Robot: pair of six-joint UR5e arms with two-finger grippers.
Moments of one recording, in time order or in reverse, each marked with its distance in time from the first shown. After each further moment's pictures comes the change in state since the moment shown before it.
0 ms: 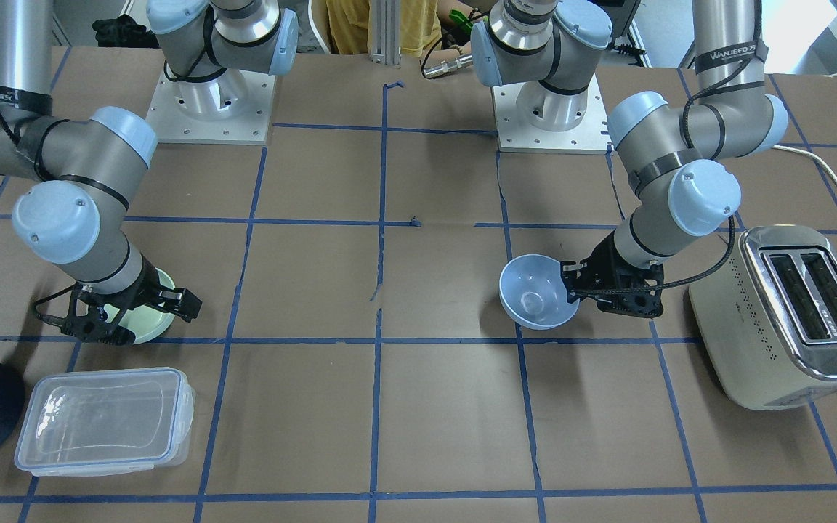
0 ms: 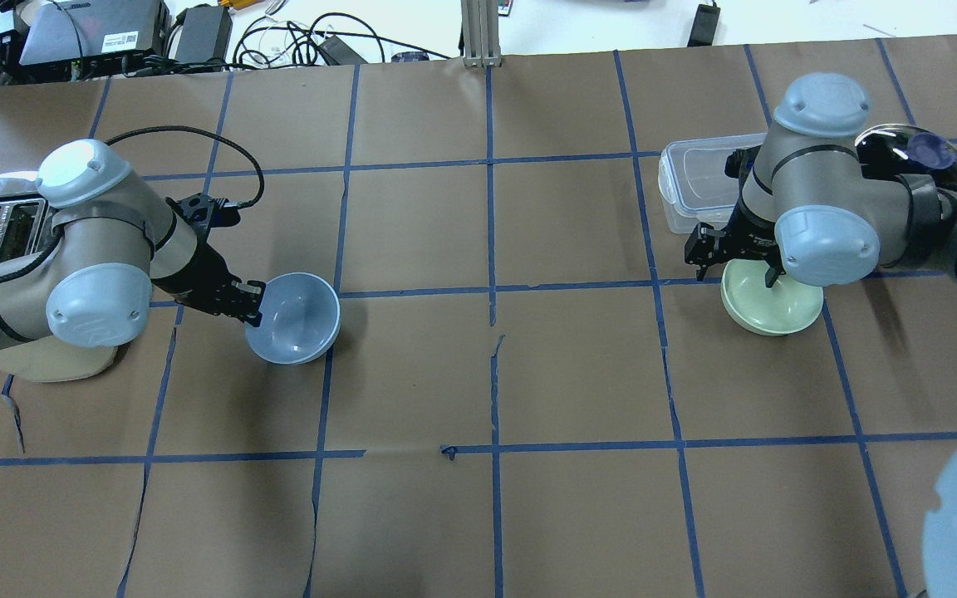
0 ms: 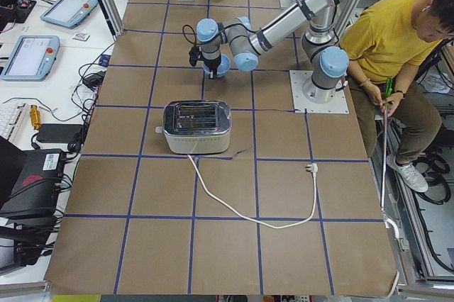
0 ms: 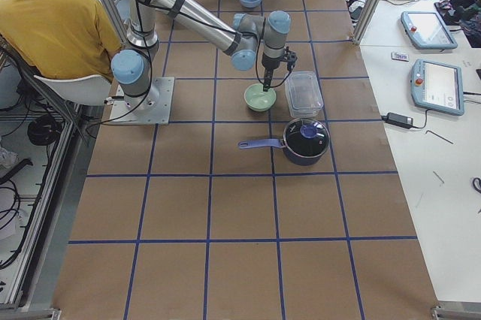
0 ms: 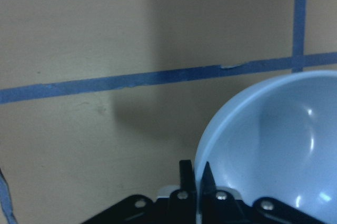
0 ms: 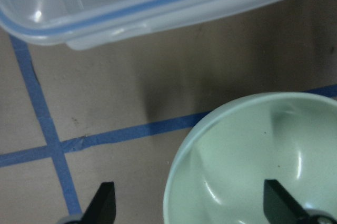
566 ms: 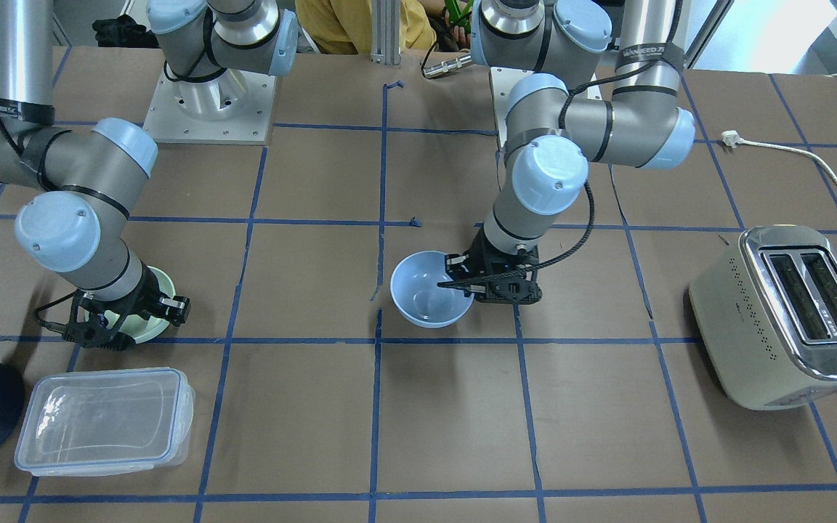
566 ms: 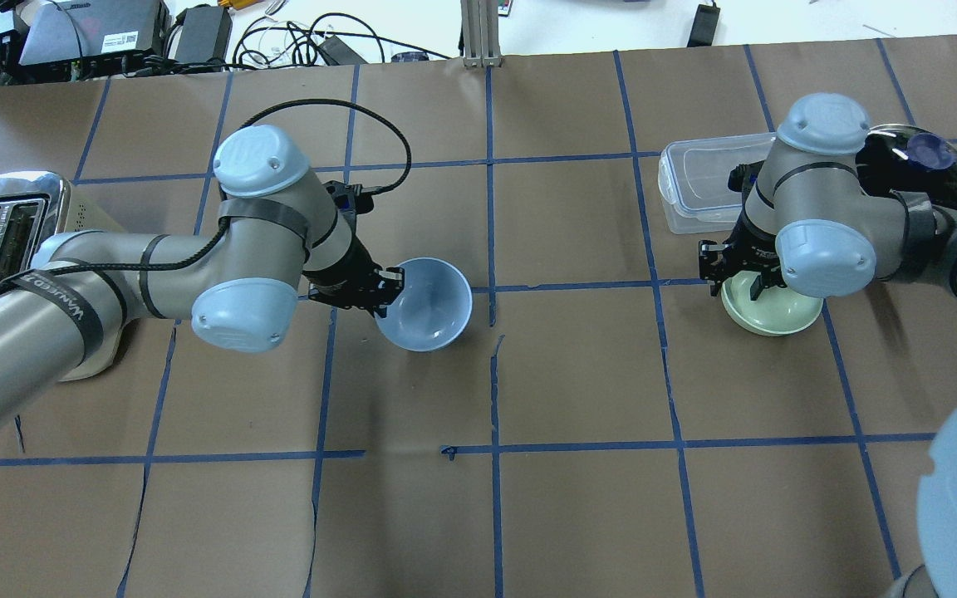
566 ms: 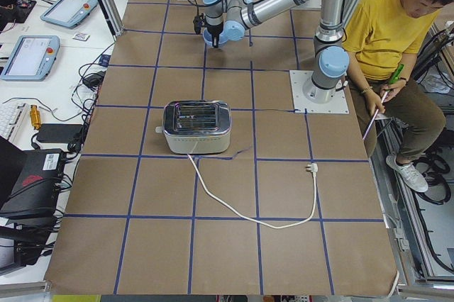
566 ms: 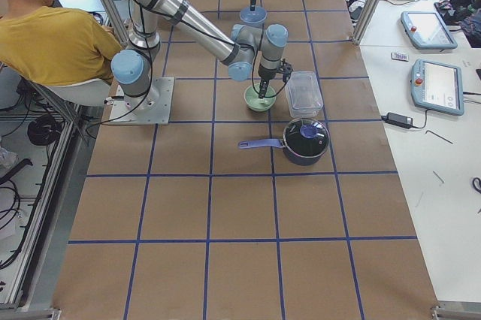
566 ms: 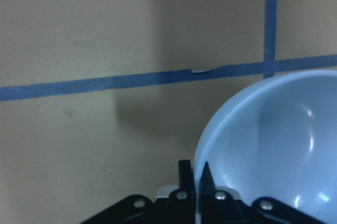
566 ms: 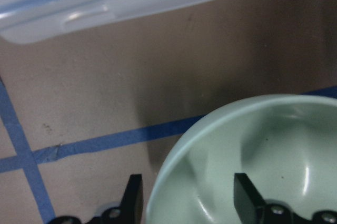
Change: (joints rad) left arm -0.359 -0.037 0.079 0.041 -0.013 -0.474; right arm -0.007 0.024 0.002 -0.039 -0.001 -0.016
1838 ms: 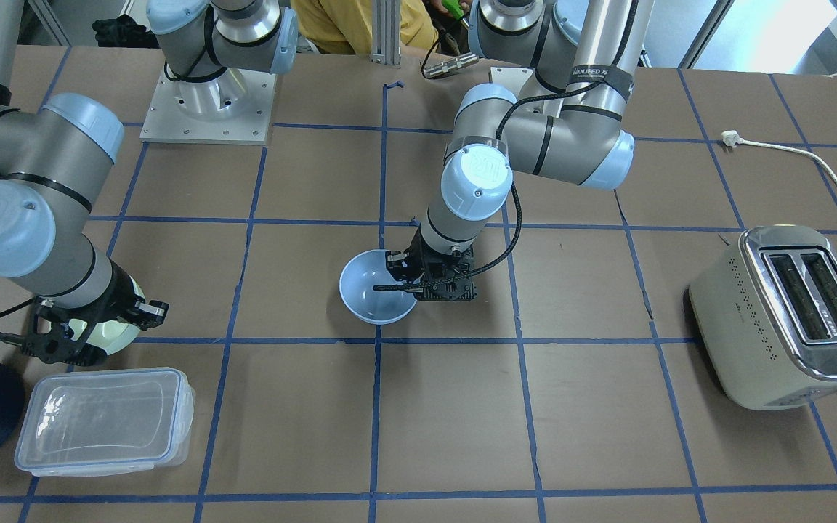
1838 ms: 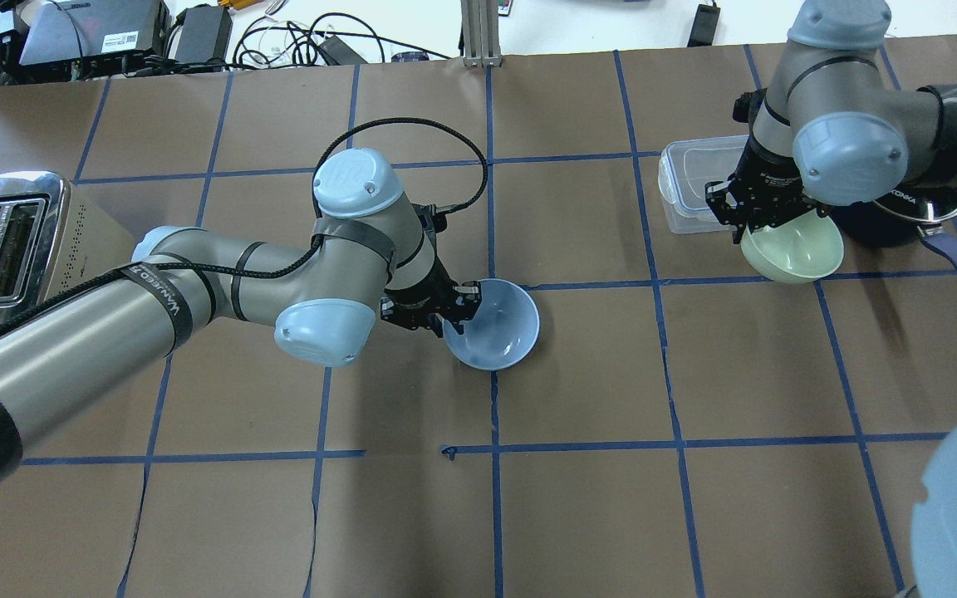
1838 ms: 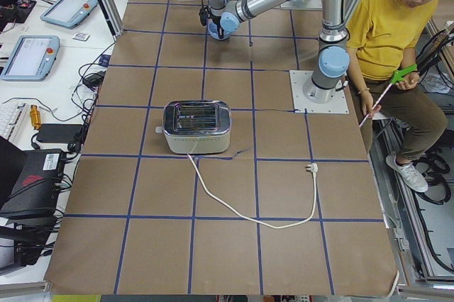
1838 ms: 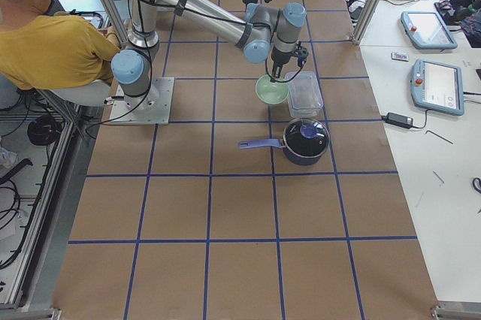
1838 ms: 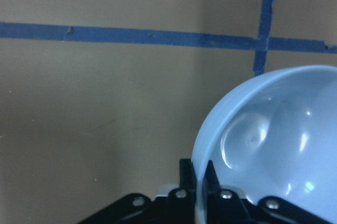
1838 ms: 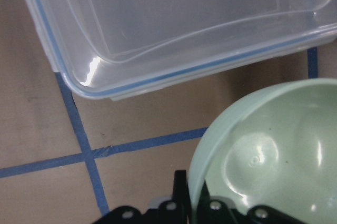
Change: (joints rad) left arm -0.105 -0.071 0.035 0.025 -0.068 -0.152; right arm 0.056 -0.013 -0.257 0.296 -0.003 0.039
